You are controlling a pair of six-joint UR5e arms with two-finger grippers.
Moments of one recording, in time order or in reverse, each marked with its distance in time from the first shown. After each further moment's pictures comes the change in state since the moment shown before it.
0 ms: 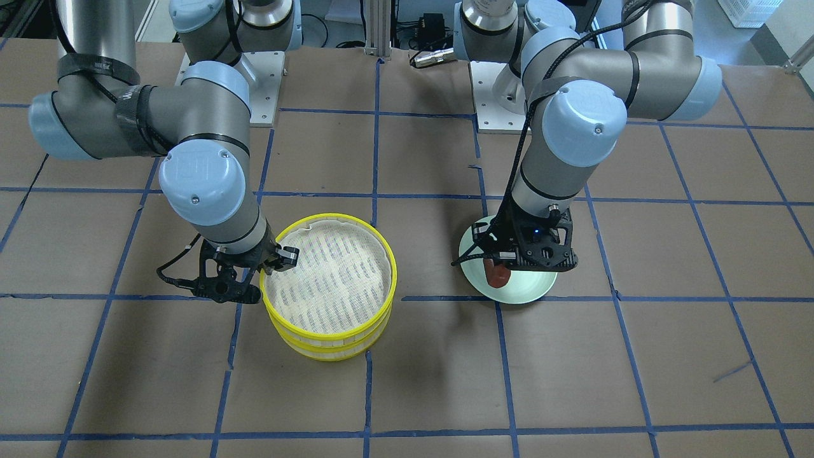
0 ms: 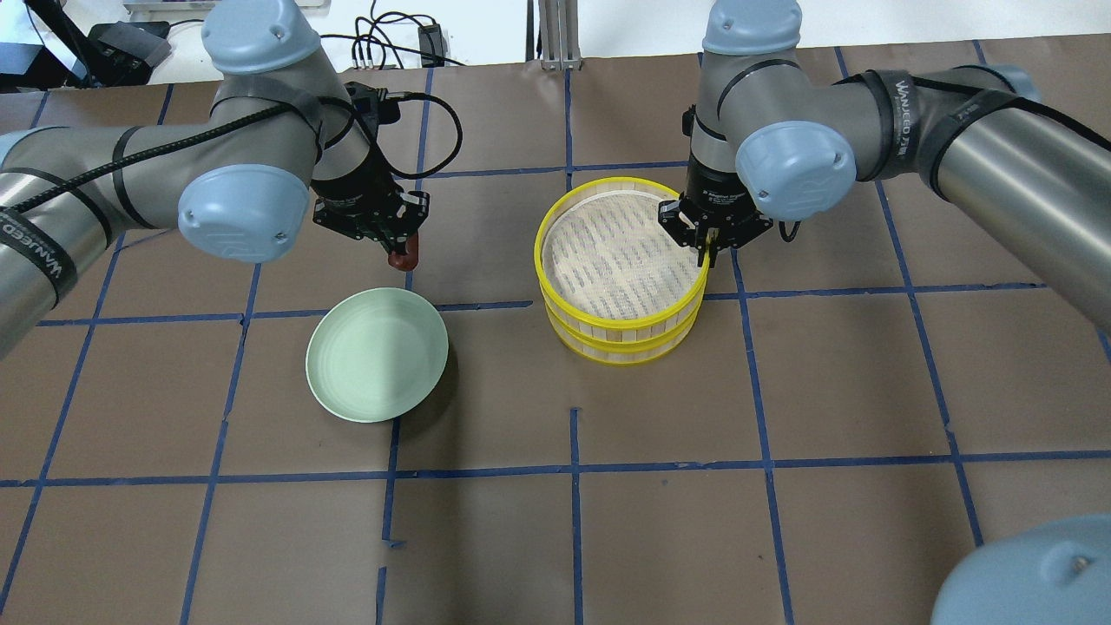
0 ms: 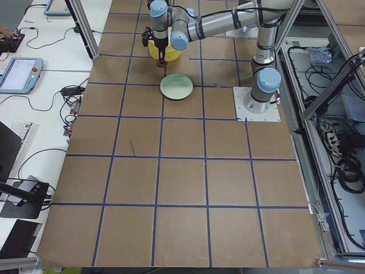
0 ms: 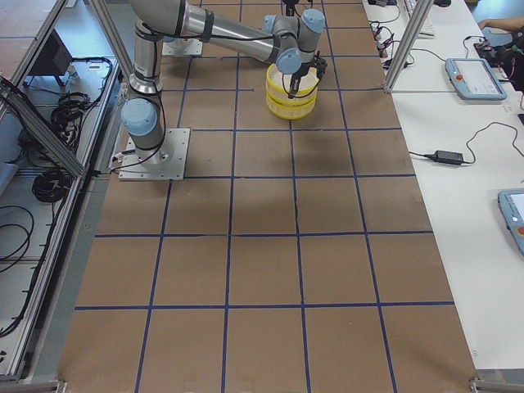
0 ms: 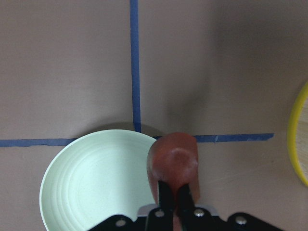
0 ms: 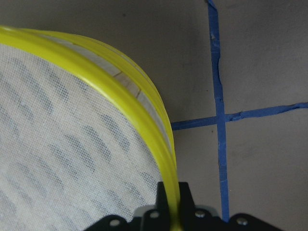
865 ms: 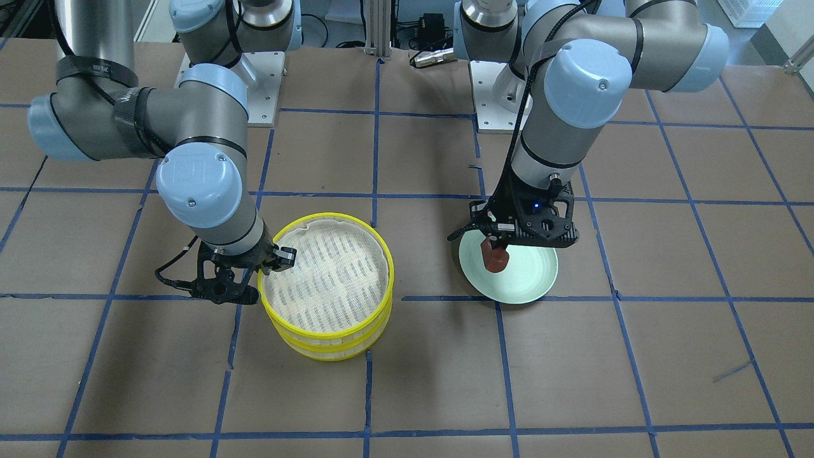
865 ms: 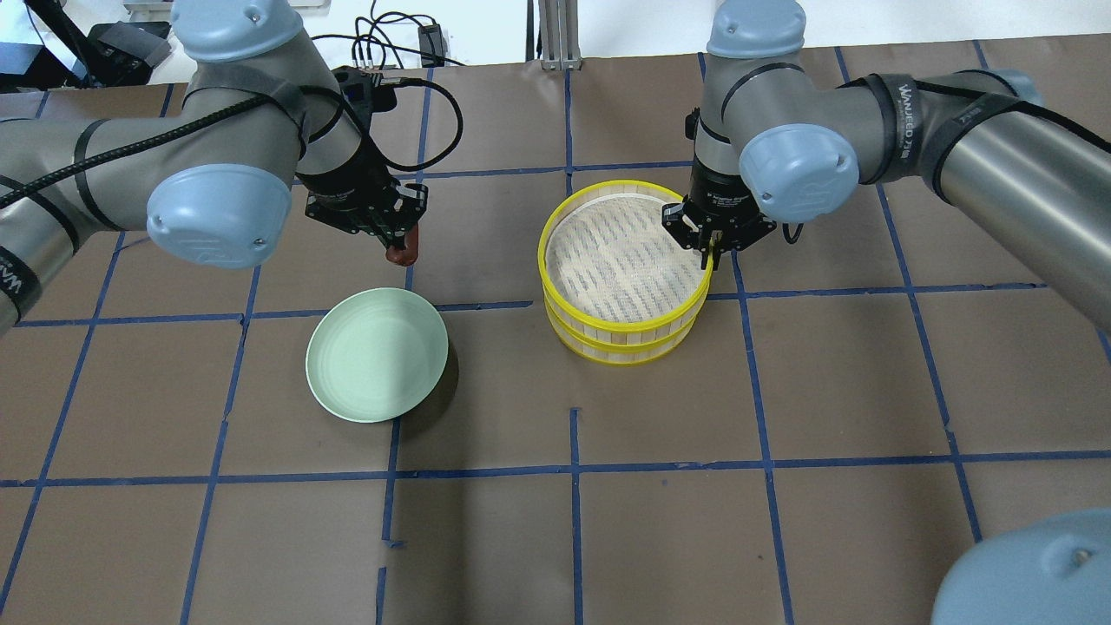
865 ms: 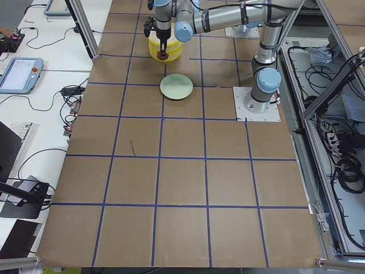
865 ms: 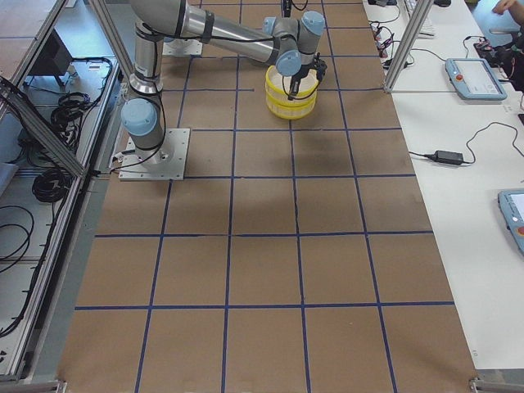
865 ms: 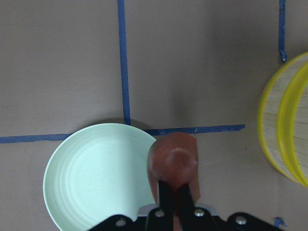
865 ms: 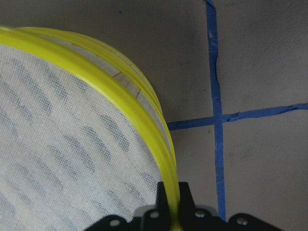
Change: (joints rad) left arm -0.010 0.058 -0.005 -0.023 -0.012 0.012; right arm -0.008 0.002 0.008 -0.006 0.001 -0.012
